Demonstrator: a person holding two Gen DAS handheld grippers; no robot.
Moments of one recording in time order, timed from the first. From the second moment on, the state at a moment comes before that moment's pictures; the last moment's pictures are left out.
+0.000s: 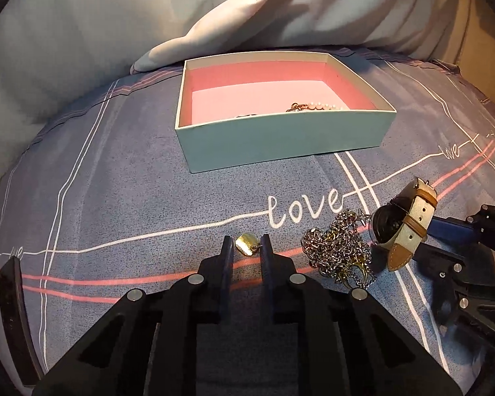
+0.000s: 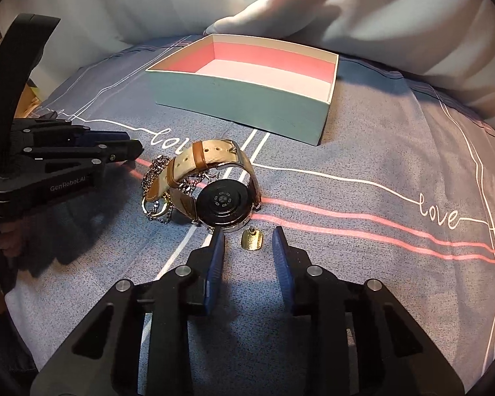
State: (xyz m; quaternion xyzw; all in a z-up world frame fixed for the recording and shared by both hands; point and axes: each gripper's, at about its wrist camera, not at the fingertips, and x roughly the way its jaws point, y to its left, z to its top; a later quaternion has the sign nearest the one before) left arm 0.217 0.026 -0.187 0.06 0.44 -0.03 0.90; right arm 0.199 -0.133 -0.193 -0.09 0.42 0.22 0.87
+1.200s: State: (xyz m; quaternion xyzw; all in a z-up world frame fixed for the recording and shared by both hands) left arm 0.211 0.048 -0.129 -0.03 0.41 -0.07 0.91; right arm 0.202 -0.148 -0.117 -0.05 0.36 0.24 0.90
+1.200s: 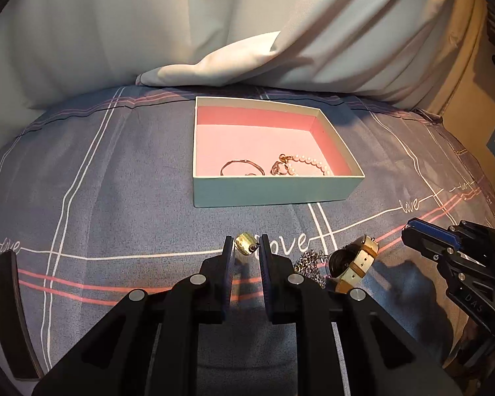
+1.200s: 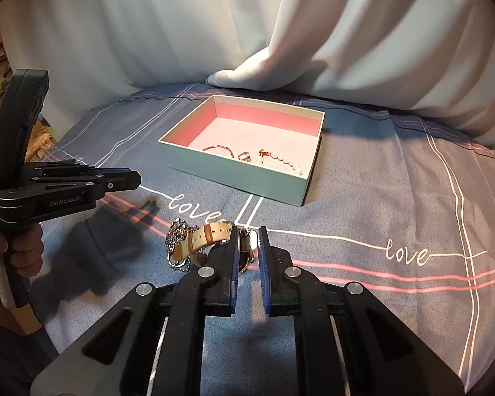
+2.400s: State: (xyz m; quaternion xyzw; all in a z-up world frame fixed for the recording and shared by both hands) left arm 0.346 0.025 -0.099 -0.02 0.44 -0.03 0.89; right arm 0.347 -0.106 -0.099 -0.08 0.38 0.22 0.90
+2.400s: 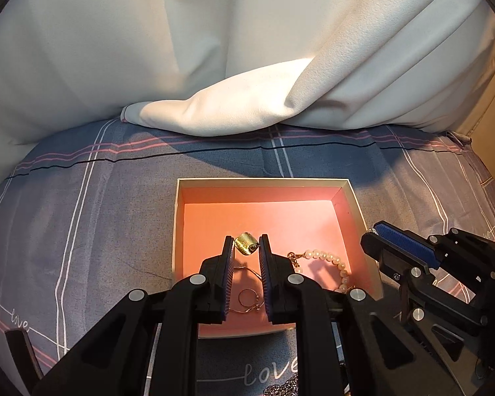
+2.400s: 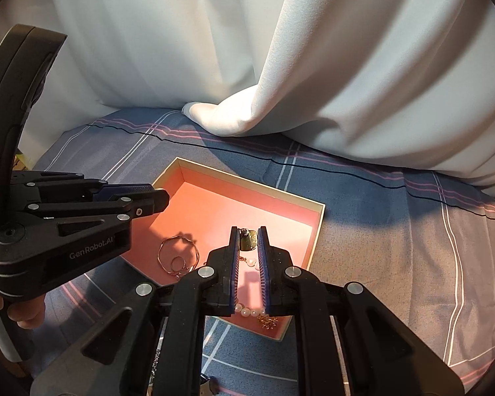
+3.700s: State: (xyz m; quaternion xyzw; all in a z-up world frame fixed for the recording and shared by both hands) left arm 0.208 0.035 -0.179 -0.02 0.51 -0.07 0.86; right arm 0.207 -0.196 -0.189 0.04 0.45 0.20 0.87
